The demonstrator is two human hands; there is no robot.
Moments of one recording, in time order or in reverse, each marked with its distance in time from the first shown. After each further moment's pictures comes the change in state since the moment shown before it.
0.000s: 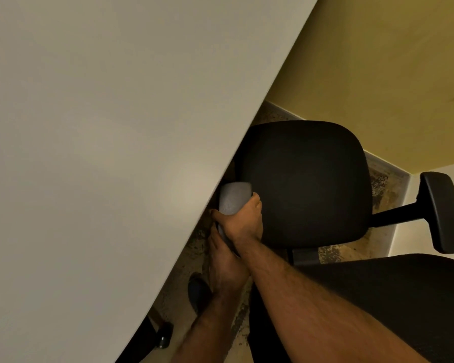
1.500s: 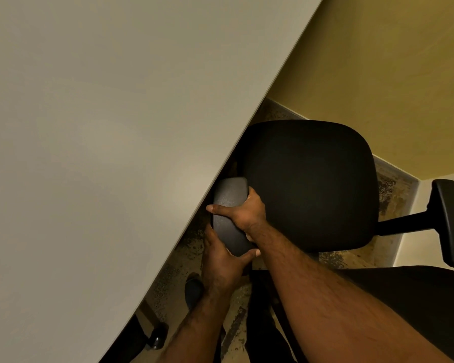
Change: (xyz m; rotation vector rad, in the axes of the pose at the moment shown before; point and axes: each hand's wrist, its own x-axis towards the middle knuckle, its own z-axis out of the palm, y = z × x) left_hand 0.011 0.003 0.002 -0.022 -0.098 -0.201; right_hand 0.037 0.010 -0.016 0.259 -0.224 -0.031
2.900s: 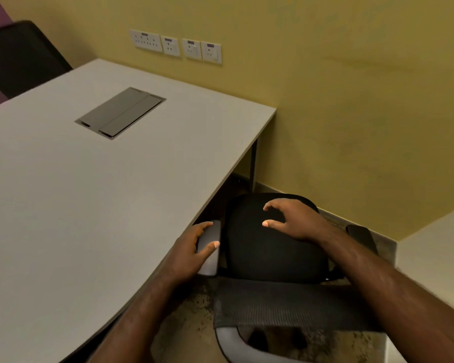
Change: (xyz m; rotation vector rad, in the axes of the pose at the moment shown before) left_hand -0.218 0.161 -0.109 0.282 0.032 0.644; right_hand -0.213 -0.114 -0.314 -0.844 -0.112 -0.842
